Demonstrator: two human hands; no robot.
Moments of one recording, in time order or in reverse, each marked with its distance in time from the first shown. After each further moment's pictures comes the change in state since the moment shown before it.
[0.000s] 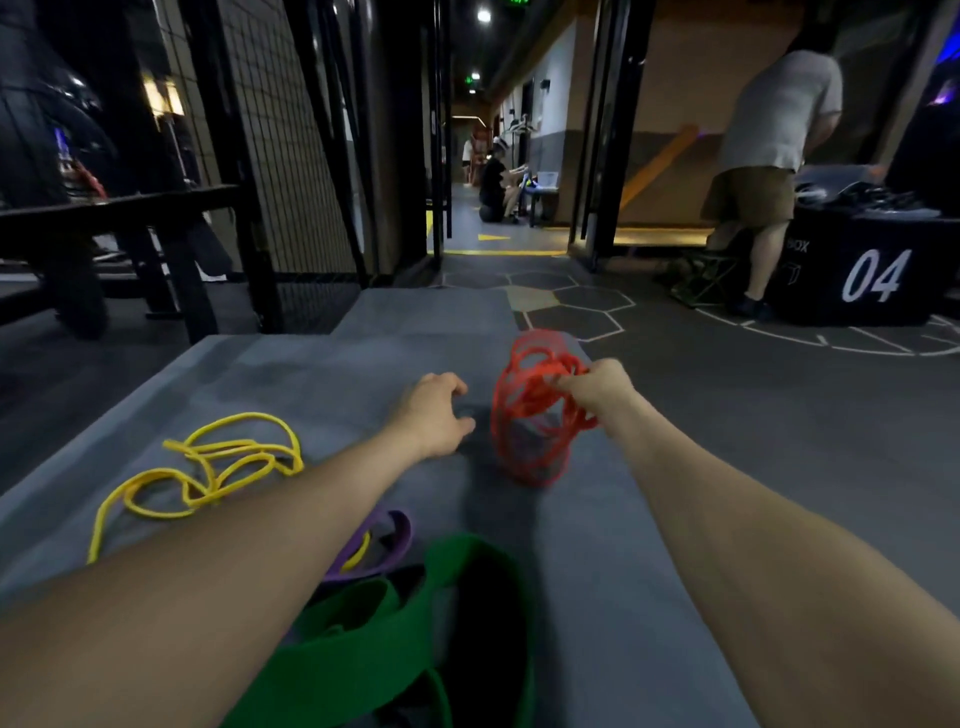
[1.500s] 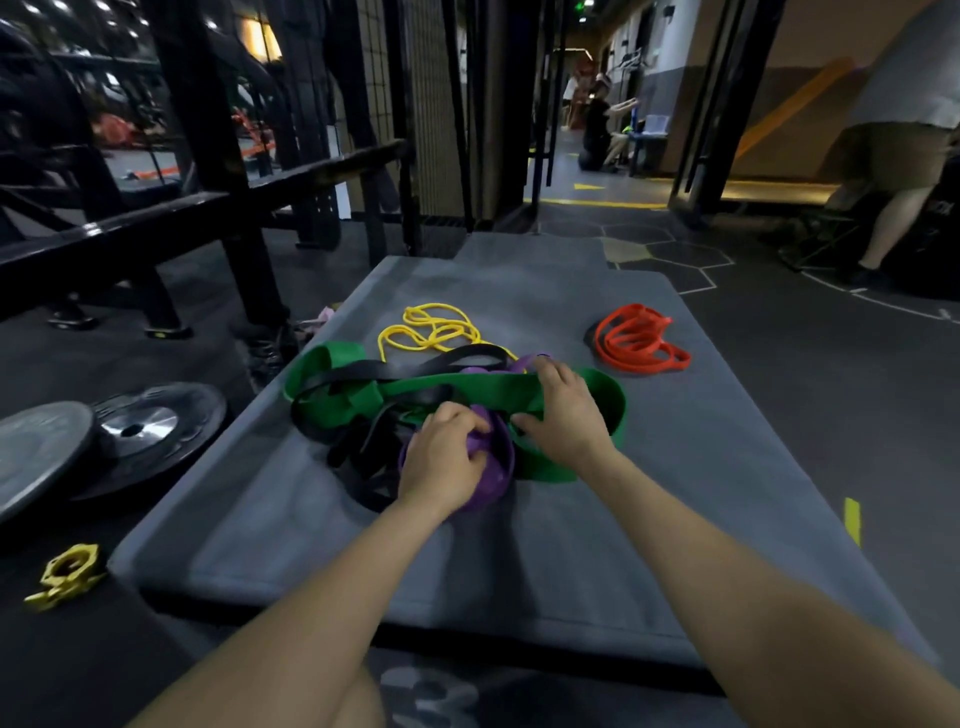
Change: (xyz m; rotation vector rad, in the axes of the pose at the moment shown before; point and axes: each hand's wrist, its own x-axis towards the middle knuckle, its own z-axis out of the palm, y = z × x) left_hand -0.339 -0.048 -0.068 -0.028 0.188 -0.109; right_hand -0.344 -0.010 0.057 -0.445 -0.200 -0.661
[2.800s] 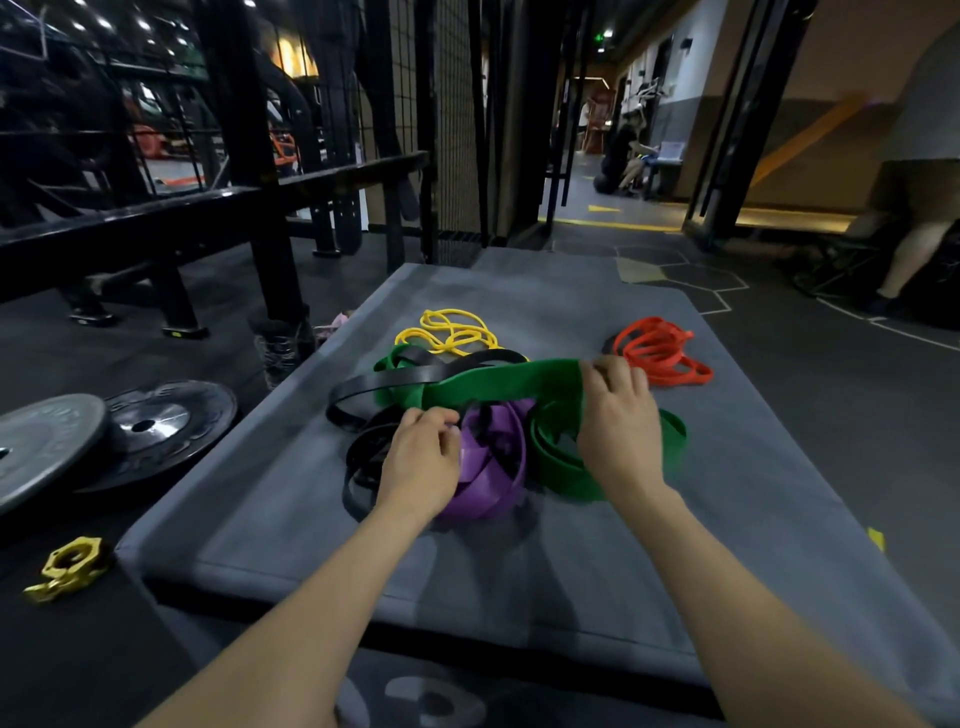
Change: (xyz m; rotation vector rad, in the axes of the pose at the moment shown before) left_hand -0.014 -0.017 -0.021 -0.160 0.146 -0.213; right_hand -0.020 0.007 -0.004 -0.327 0.408 -0.083
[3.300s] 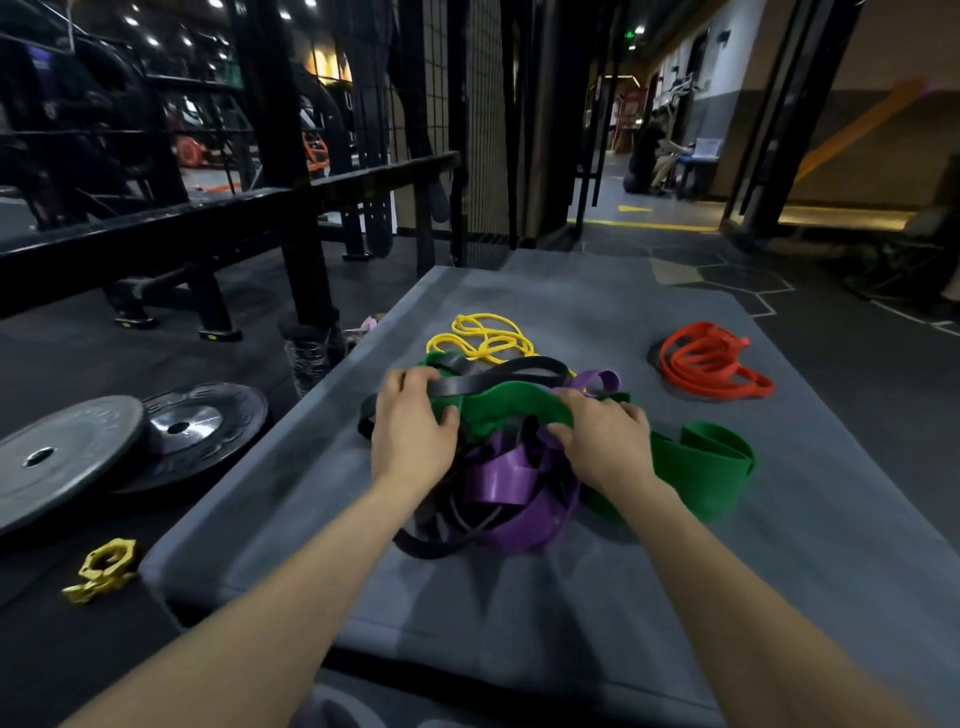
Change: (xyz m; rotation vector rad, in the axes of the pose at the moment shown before) left_hand 0.048 -0.021 -0.022 0.057 0.224 -0.007; right_hand 0.025 -0.041 0.033 0.044 -0.442 0.053
